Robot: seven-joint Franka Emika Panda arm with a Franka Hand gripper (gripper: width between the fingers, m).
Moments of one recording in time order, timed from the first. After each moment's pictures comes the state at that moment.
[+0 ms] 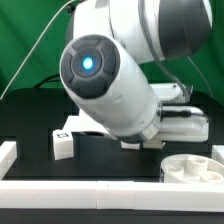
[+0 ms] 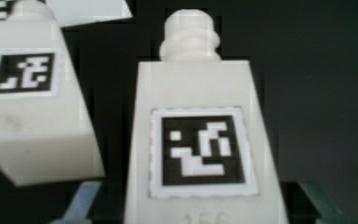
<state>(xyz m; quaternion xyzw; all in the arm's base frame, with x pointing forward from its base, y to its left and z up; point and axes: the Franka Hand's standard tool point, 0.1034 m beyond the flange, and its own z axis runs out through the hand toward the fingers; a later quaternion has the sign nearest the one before) 0.526 0.043 0.046 -0.87 0.15 0.44 0.16</state>
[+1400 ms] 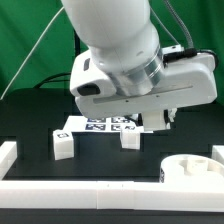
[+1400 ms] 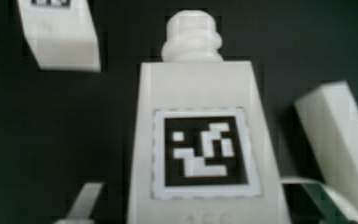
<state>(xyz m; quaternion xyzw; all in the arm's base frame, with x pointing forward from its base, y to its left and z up) 0.577 0.031 0.076 -0.95 0.11 0.24 0.16</state>
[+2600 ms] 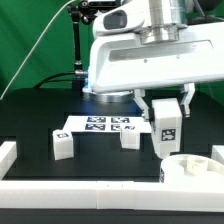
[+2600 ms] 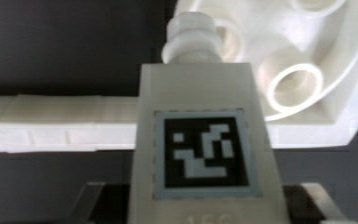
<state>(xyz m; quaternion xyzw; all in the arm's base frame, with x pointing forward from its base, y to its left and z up) 0.631 0.040 0.109 -0.99 -0.01 -0.16 0.05</state>
